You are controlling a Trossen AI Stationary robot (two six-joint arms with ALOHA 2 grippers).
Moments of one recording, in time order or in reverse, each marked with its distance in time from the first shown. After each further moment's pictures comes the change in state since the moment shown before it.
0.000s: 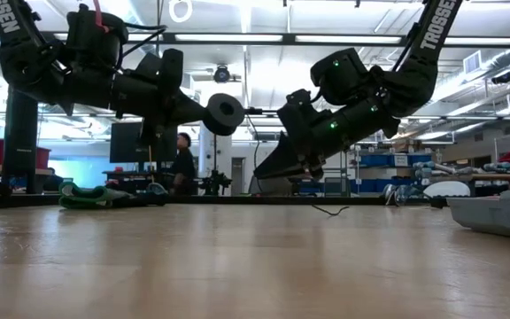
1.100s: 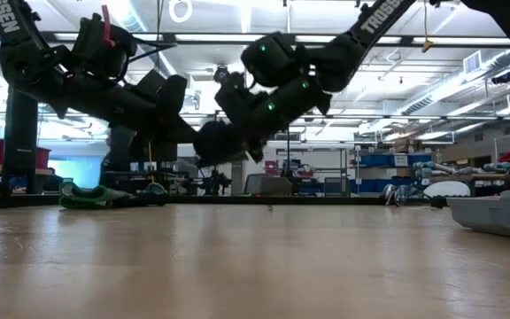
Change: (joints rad) left arm 0.000 0.000 0.000 -0.156 -0.089 -0.020; right arm 0.026 0.192 0.509 -0.473 -0.119 -0.162
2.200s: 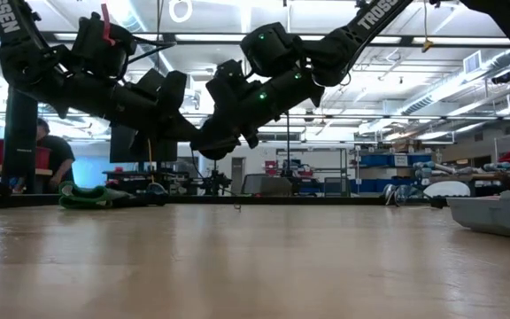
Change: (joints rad) left arm 0.000 0.000 0.000 0.000 0.017 -0.035; right arm -0.023 -0.014 0.065 0.032 0.063 -0.034
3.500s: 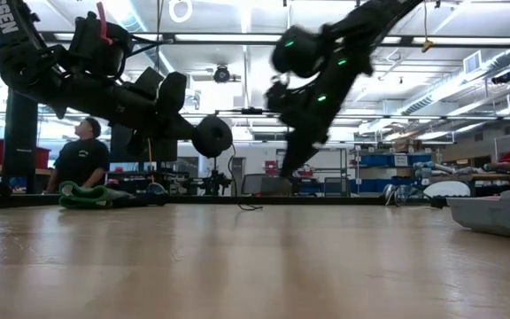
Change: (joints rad) left arm 0.000 0.000 -0.011 0.035 -0.079 0.031; right arm -0.008 -0.178 -0.100 -0.611 0.150 -0.057
